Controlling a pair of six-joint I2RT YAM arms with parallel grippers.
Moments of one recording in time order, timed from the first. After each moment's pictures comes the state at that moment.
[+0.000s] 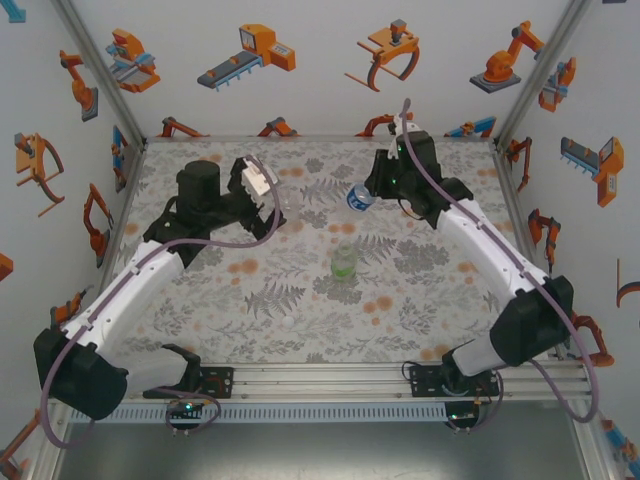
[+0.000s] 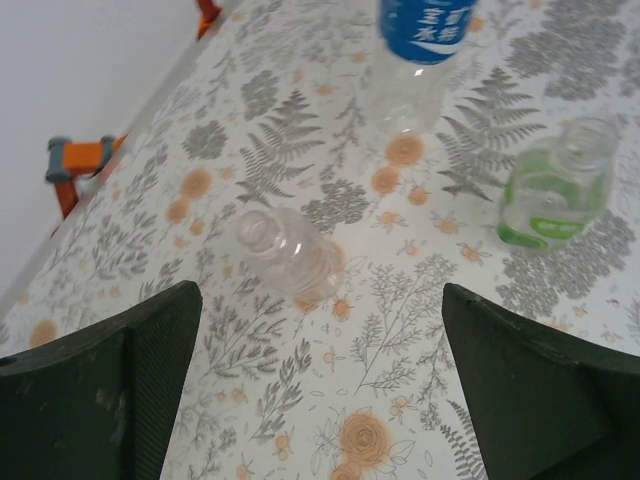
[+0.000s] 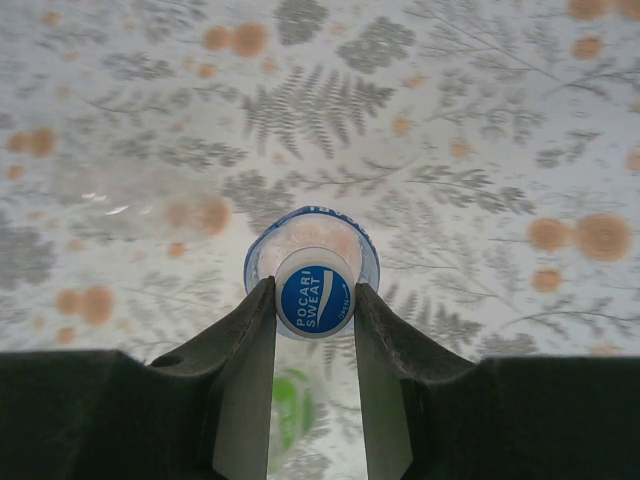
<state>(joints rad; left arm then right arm) -0.47 1.20 1.07 -0.26 0.38 0.44 0.43 1.50 1.37 -0.45 0.01 0.28</state>
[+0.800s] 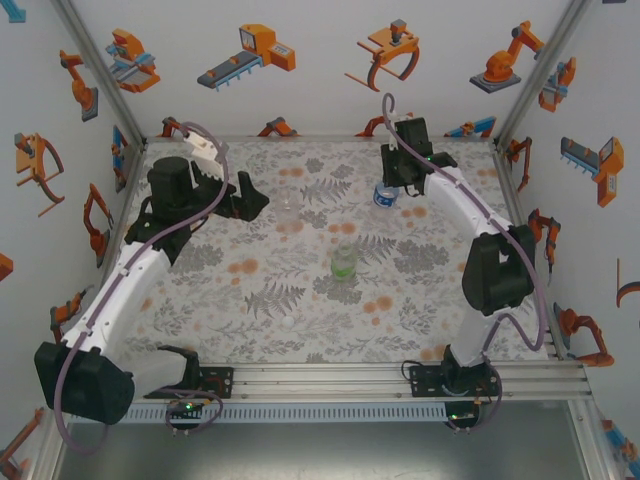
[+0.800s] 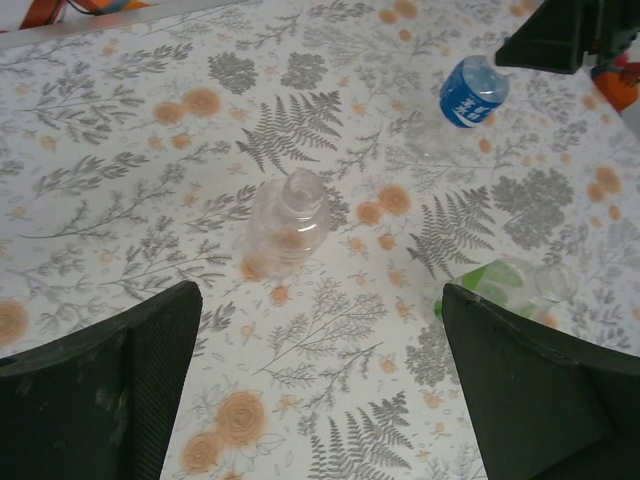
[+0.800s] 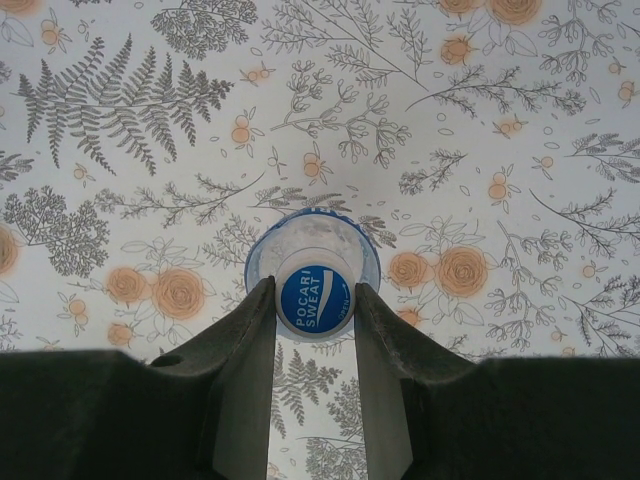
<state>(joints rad) -0.29 1.16 1.03 -0.21 0.39 -0.12 0.31 1.82 1.57 -0.51 0.06 0.06</state>
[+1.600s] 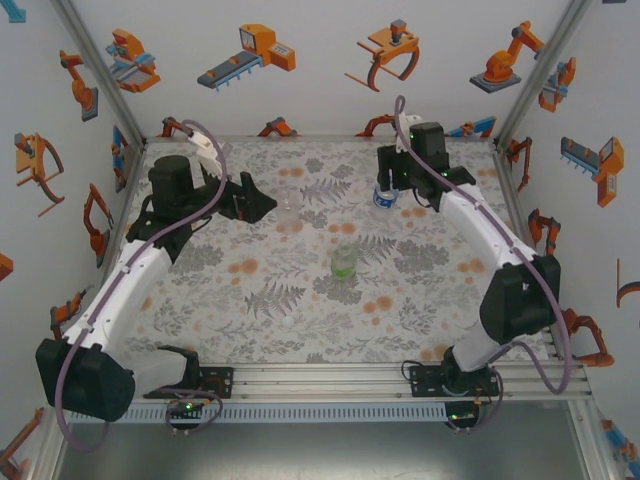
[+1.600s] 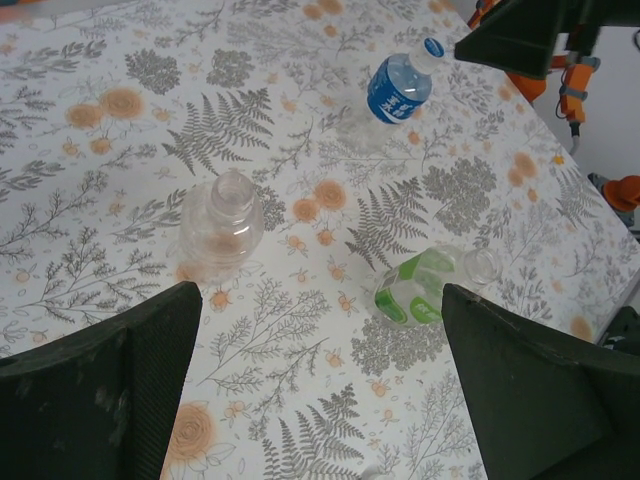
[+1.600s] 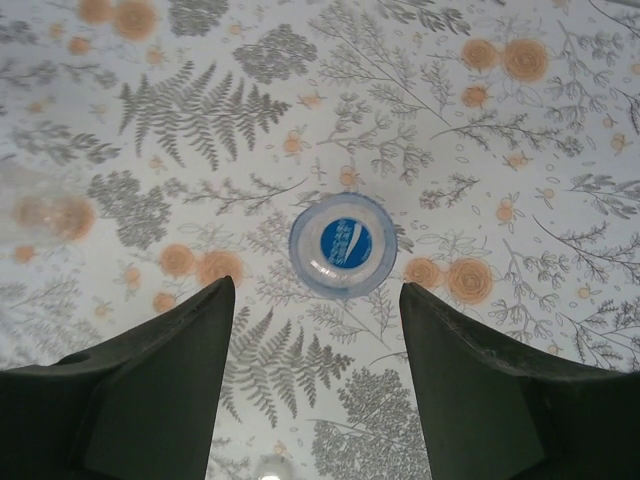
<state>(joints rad) -0.29 1.19 1.05 -0.21 0.52 -0.17 0.31 1.58 1.38 -0.39 -0.06 0.01</state>
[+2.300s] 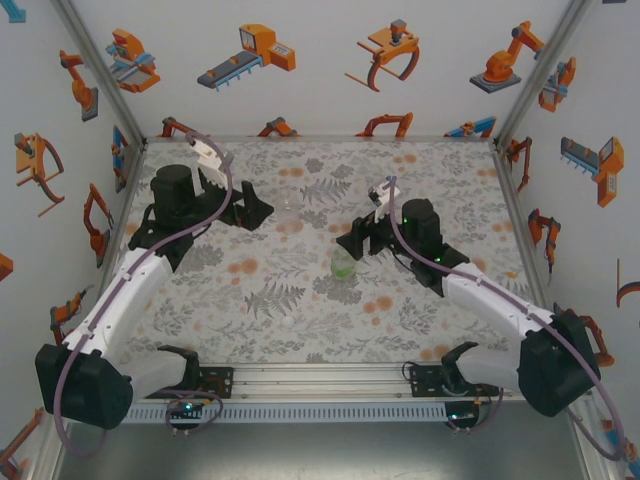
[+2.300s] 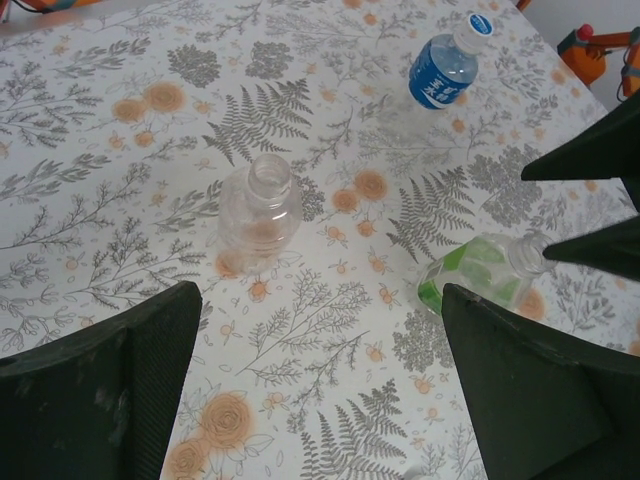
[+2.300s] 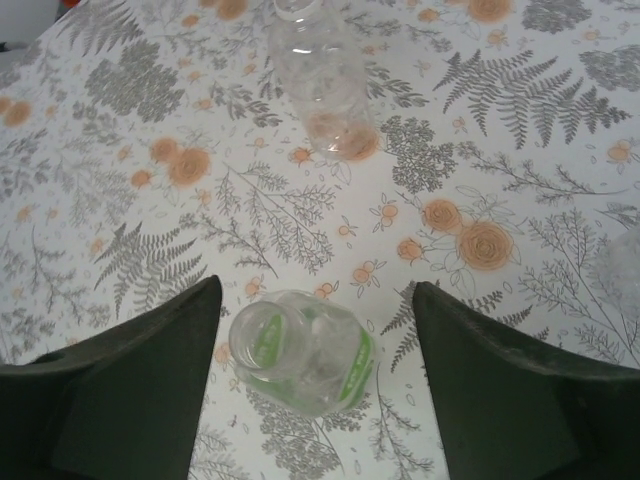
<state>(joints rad) -0.31 1.14 0.97 -0.17 0.44 -0.10 0.56 1.19 0.69 0.19 -0.32 0.12</state>
